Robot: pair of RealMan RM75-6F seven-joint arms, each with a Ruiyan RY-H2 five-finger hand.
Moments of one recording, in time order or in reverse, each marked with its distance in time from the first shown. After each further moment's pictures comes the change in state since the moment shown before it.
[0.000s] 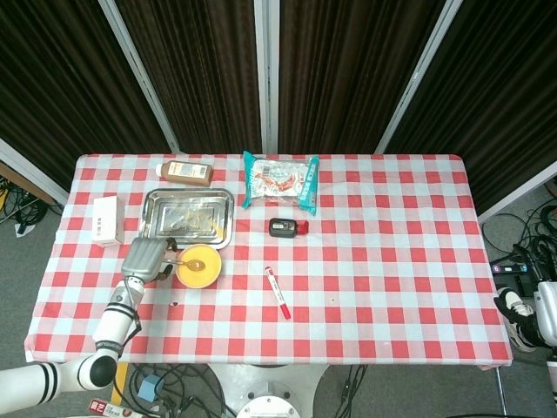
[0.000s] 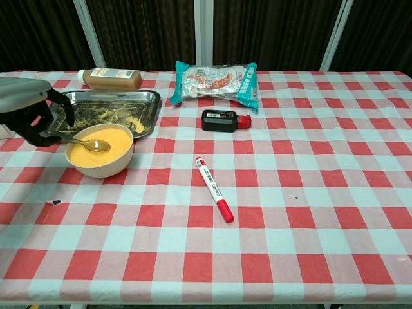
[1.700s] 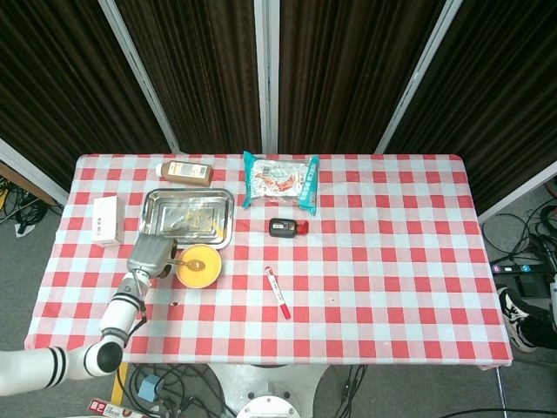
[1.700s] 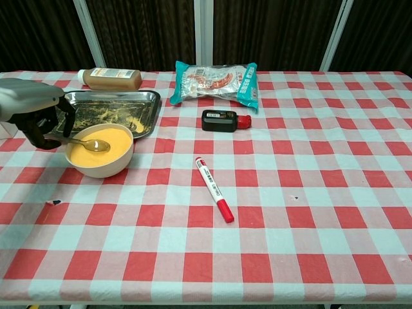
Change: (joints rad) left arm -0.143 0.017 0.063 0.006 -0.194 -0.041 0.131; right arm 0.015 0.039 0.026 0.019 0.012 -0.001 0.053
